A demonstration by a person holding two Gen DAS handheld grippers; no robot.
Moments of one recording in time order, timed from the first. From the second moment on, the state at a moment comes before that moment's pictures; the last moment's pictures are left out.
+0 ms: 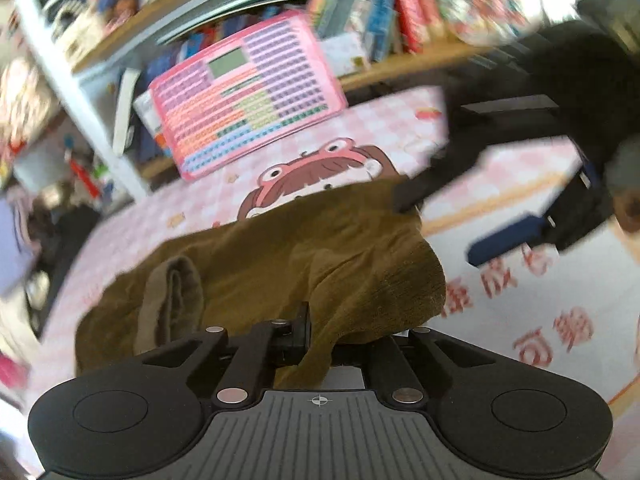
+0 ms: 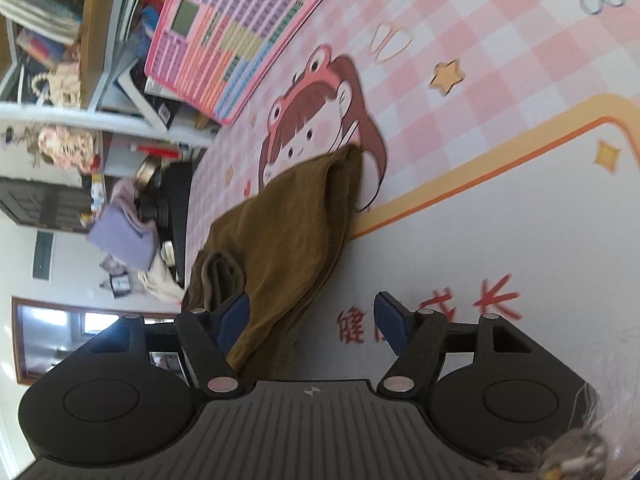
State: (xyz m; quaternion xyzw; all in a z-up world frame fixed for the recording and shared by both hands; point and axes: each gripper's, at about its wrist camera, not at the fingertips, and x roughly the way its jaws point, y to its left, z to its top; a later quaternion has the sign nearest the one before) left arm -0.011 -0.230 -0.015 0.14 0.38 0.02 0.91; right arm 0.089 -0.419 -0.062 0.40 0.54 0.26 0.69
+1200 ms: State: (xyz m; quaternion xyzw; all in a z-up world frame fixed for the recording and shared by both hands) left arm -0.040 -0.242 0.003 0.05 0.40 -0.09 0.91; right arm 0.125 -0.417 -0.088 0.45 0.55 0.23 0.66
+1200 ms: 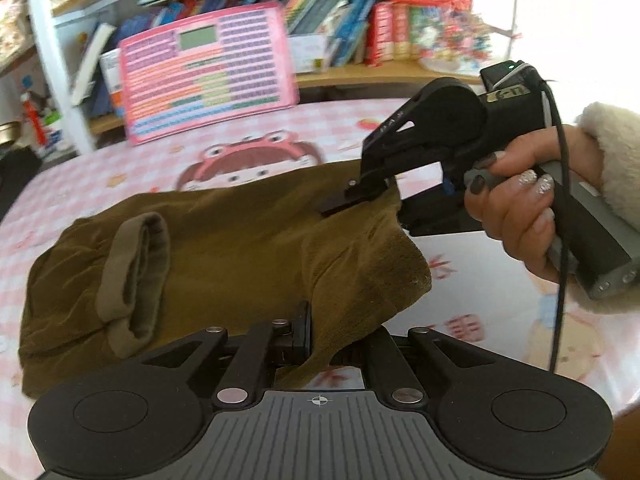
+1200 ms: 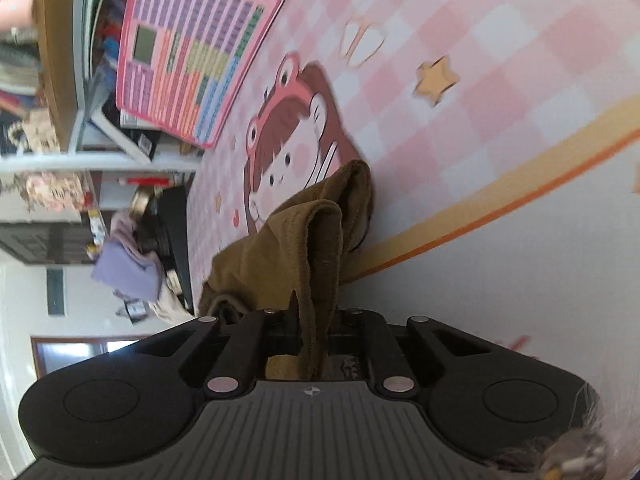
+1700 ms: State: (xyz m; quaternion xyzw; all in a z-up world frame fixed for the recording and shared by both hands) left arm -0.061 -0.198 0.034 -0.14 0.33 -0.13 0.92; right arm 0.113 -0.433 -0.004 0.43 0.49 0.28 0.71
